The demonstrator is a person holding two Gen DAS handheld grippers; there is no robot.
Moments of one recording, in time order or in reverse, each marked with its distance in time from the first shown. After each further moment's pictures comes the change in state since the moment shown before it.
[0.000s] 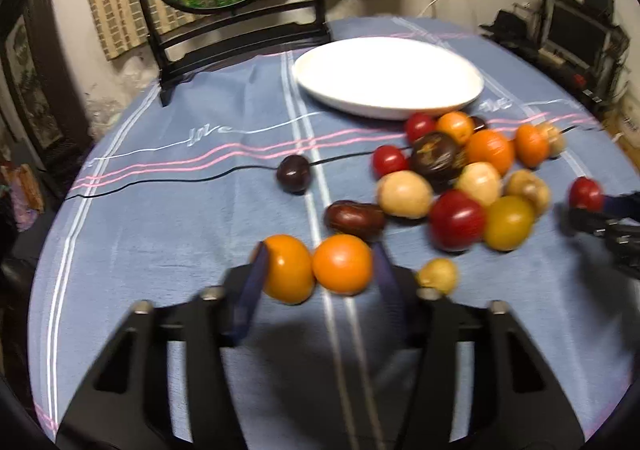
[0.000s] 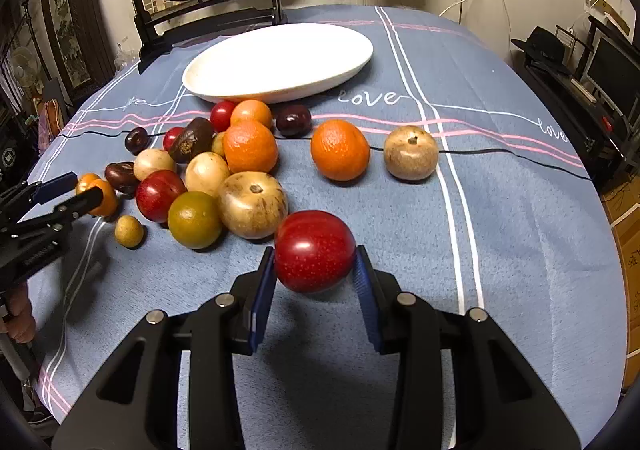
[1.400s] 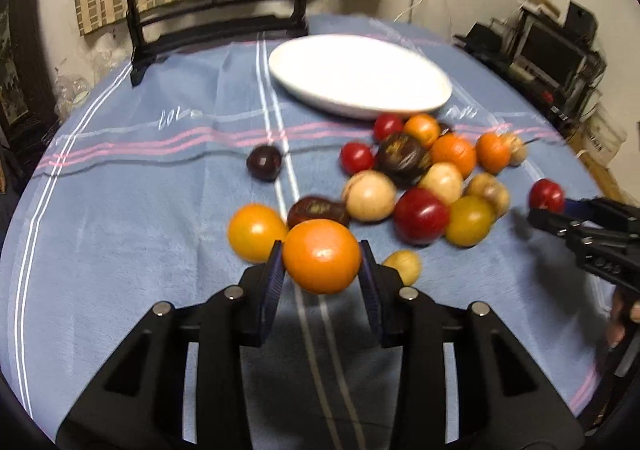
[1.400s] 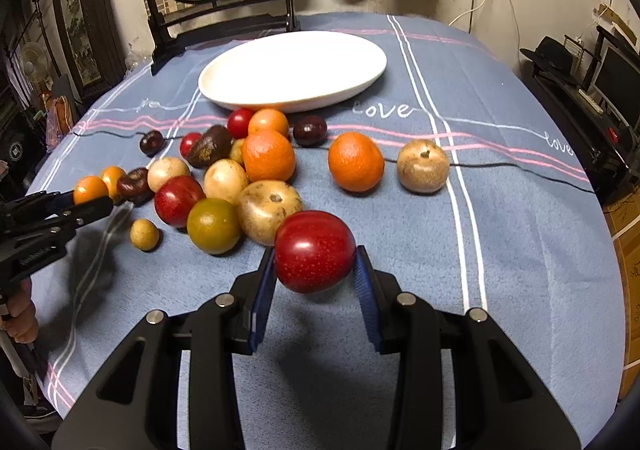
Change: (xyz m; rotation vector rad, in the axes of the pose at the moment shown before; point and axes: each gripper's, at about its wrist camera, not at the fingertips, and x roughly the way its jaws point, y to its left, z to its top) left arm -0.008 0.012 -0.002 -0.059 0.004 -0.161; right arm -0.009 0.006 0.005 -0.024 -0.026 0.029
